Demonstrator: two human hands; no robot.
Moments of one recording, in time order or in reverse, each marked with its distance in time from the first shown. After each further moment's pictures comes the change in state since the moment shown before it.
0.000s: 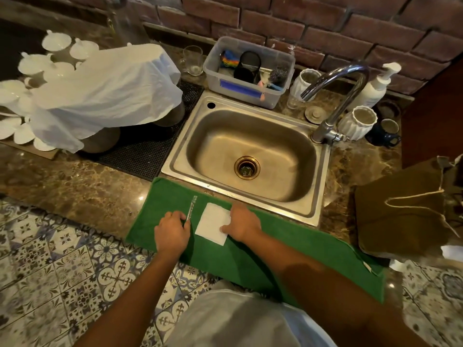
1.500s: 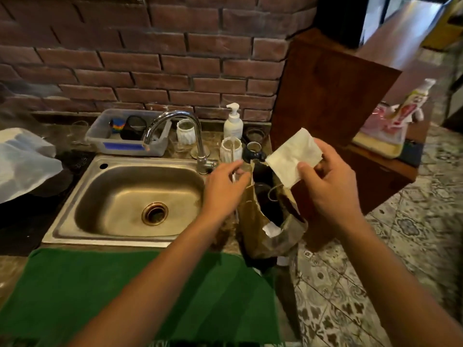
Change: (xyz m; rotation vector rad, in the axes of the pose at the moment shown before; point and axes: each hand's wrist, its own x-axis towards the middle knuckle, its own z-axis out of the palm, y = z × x) left_hand -0.162 0.466 -0.023 -0.669 -0.043 0.674; right_hand -0.271 0.323 -0.269 0.712 1.096 -0.168
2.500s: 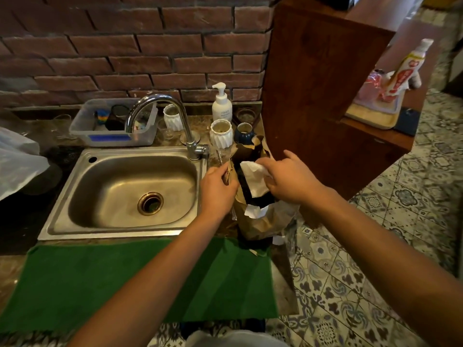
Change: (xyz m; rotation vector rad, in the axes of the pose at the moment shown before) left_hand -0.020 -0.029 0.034 0.150 -0.048 -0.096; right_hand 0.025 0.053 0.037 -0.842 -0.624 -0.274
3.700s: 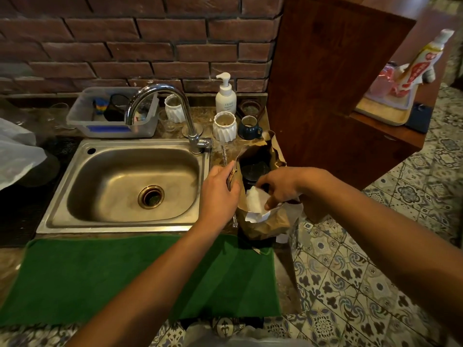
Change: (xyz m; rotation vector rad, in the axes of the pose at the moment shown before) left_hand -0.011 -0.010 -0.007 0.097 -0.007 0.098; right_hand 0.041 0.000 0.010 0.090 -0.700 0.067
